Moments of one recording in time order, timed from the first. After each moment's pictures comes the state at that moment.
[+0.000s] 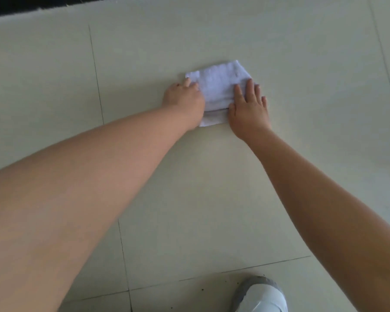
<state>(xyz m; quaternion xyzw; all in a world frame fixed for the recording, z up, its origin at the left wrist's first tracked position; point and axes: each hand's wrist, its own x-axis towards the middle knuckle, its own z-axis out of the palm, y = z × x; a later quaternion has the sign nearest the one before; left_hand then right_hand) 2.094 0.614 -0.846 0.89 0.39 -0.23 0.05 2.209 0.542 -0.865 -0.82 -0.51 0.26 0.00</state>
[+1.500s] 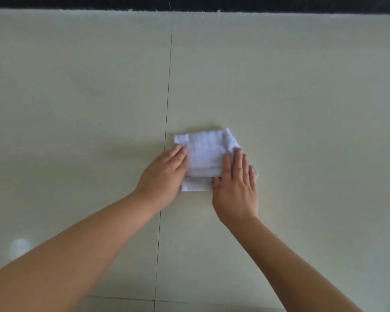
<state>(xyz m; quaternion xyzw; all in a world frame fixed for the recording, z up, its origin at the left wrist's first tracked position) 1.910 0.545 -0.872 0.90 0.42 -0.09 0.07 2.061 0.490 -0.867 -0.75 -0.59 0.29 -0.08</state>
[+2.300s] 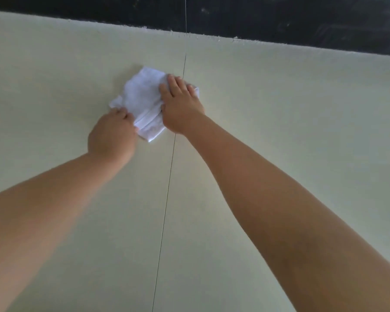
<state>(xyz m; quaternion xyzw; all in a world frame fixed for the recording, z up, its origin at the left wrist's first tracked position) 1.850 0.663 -0.866 0.74 0.66 -0.09 0.06 1.991 0.712 -0.874 -0.59 -0.77 0.24 -0.07</state>
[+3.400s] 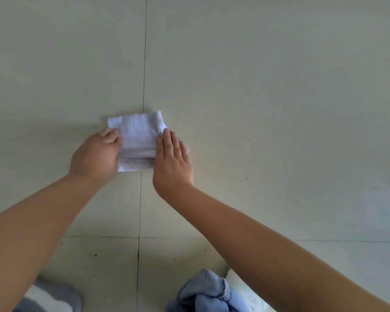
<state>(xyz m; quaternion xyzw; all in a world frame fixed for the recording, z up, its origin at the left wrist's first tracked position) 1.838 0.492 -0.857 0.82 0.53 -0.18 0.09 2.002 0.454 -0.847 -0.64 -0.66 0.39 -0.09</state>
